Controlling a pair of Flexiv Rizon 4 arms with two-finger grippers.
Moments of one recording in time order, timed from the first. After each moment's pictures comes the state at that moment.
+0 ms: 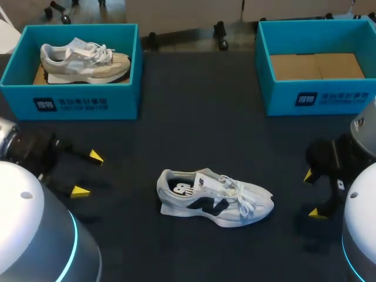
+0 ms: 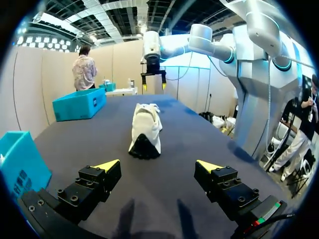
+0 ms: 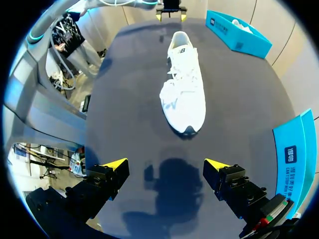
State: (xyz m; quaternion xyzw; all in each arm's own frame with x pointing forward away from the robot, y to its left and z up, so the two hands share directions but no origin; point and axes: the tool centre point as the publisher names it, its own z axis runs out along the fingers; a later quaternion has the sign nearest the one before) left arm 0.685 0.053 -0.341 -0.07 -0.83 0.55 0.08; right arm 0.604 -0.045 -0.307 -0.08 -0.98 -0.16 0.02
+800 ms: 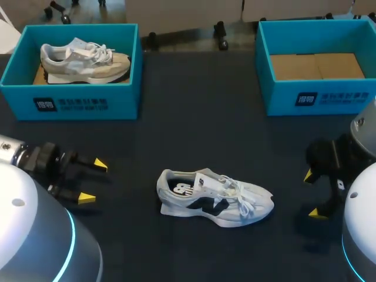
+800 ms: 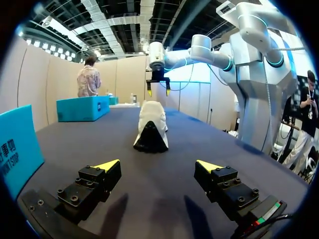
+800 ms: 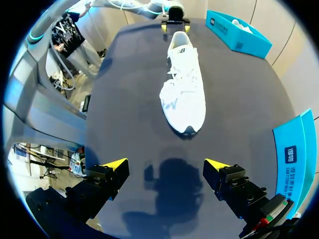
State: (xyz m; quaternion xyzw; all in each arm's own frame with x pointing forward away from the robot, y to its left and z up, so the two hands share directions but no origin) left arm 0.697 0.048 -0.388 -0.06 -0.79 0.61 0.08; right arm 0.604 -0.045 -0.307 -0.08 -0.98 -0.16 0.02
